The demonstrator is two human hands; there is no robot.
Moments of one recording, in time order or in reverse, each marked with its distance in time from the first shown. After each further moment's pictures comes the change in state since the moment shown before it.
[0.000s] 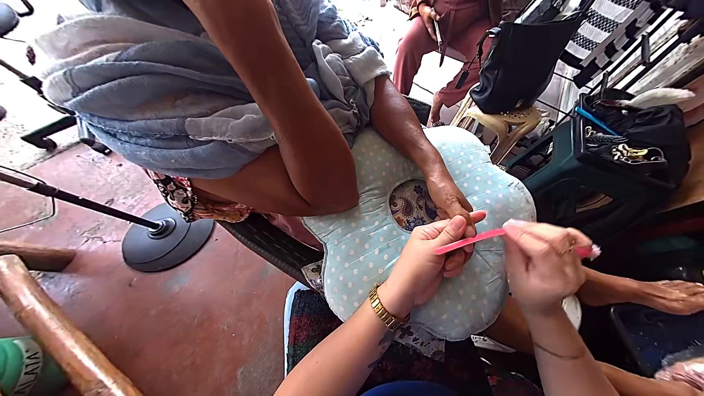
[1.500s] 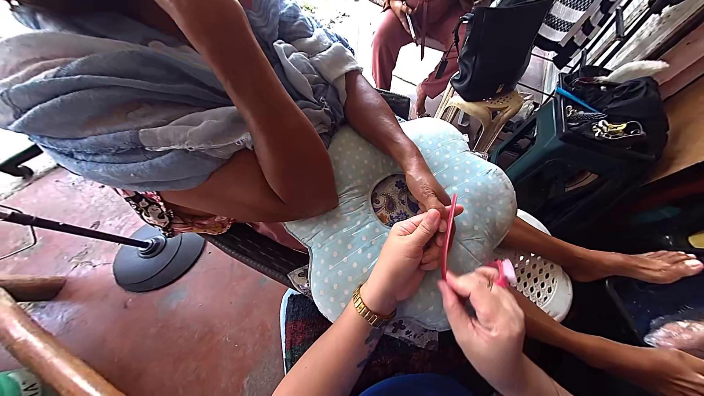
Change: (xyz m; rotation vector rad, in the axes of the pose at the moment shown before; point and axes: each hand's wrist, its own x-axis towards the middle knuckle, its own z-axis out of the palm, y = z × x) left_hand -0.004 -0.002 -0.002 0.011 0.020 -0.006; right_hand -0.037 -0.095 -0.022 0.300 -0.148 0.282
